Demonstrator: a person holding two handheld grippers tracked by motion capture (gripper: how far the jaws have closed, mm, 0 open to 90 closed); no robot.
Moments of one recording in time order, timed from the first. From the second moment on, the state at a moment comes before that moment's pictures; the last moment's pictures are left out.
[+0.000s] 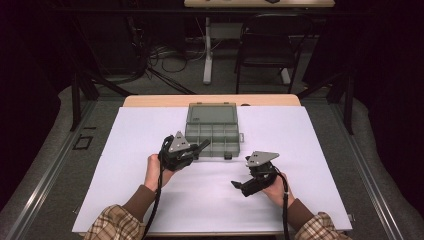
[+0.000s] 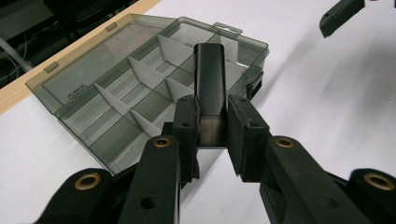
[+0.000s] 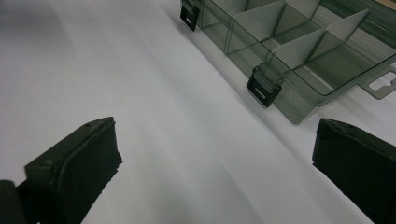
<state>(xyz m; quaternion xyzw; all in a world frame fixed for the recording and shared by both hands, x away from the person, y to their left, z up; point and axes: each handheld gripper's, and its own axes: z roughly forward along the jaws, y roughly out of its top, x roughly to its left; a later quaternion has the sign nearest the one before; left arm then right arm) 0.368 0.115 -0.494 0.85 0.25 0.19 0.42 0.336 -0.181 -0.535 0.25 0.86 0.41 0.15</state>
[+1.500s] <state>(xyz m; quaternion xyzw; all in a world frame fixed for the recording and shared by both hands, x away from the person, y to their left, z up) 0.401 0.112 -0.501 0.83 0.32 0.19 0.42 0.336 -0.182 -0.535 0.25 0.86 0.42 0.15</state>
